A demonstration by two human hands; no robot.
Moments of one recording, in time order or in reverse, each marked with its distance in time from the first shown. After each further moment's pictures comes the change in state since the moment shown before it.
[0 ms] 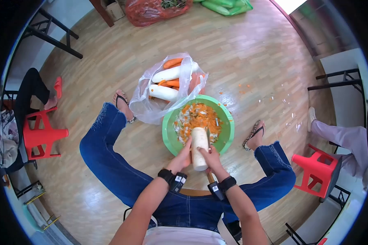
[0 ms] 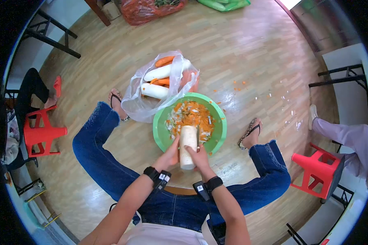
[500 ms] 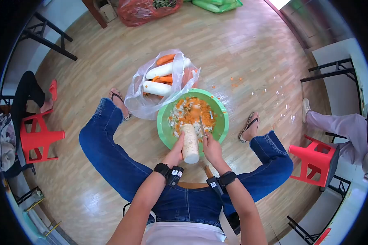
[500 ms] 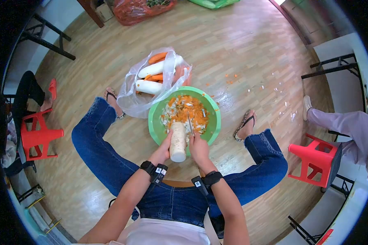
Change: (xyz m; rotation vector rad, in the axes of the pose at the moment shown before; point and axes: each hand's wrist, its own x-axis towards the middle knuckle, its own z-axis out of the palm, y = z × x) left_hand 0.026 -0.016 -0.036 -0.127 -0.067 0.011; right_hand -0.013 -0.012 -0.015 -0.529 0.183 -0.268
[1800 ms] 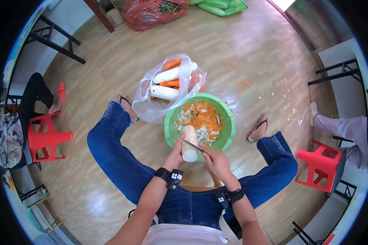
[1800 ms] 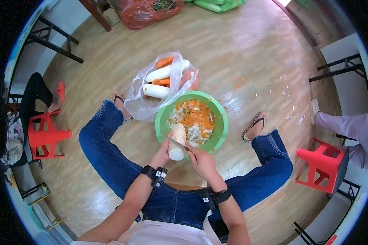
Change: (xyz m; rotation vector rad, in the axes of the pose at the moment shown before) left_hand -0.015 0.021 0.001 -0.094 0.036 0.072; right_hand -0.041 -0.027 -0.033 0.049 -0.005 -0.520
